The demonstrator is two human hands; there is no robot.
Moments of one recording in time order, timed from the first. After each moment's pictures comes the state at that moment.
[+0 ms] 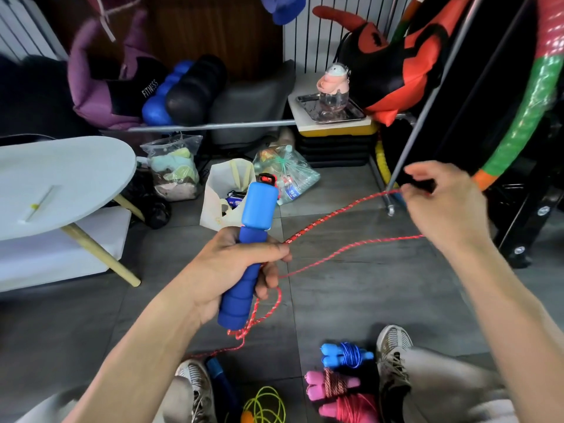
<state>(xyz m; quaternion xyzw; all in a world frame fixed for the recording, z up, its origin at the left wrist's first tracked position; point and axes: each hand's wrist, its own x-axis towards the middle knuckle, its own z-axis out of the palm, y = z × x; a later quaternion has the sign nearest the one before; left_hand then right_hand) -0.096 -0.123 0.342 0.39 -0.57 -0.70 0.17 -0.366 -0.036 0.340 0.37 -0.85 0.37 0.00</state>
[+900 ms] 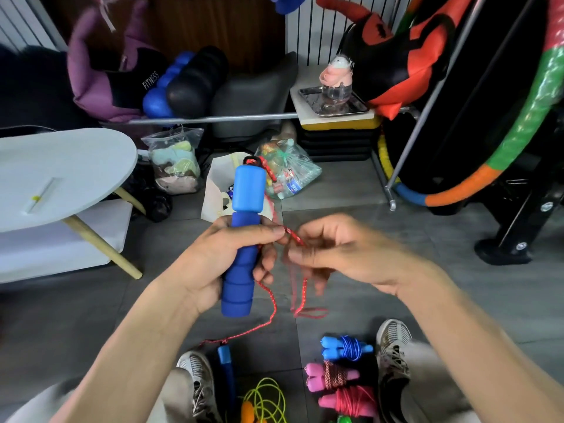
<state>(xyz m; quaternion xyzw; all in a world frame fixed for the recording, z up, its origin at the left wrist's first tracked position) -0.094 -0.125 0.346 0.36 -0.53 -0.74 0.20 -0.270 -0.047 0.341 0.51 -0.54 0.37 -0.56</state>
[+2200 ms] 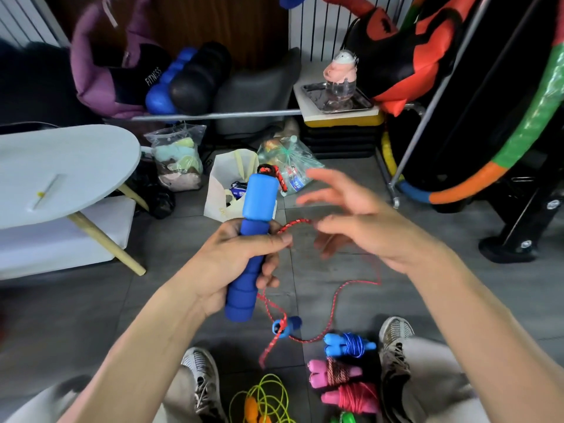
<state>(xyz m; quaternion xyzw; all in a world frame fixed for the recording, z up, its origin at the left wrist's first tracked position) -0.092 -0.121 0.339 0.37 -0.54 -0.73 0.20 -0.289 -0.062 0.338 0.48 -0.60 0.44 -0.47</state>
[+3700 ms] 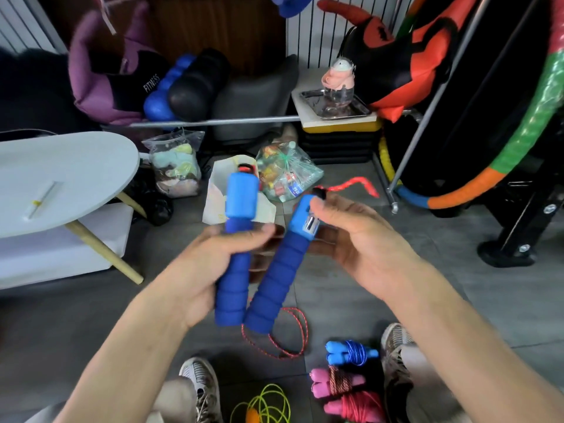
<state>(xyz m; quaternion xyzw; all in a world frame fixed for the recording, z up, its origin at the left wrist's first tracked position) -0.078 -0.133 0.347 0.41 -0.48 -0.75 0.20 -0.258 -0.068 0.331 0.24 -0.46 0.63 -0.58</state>
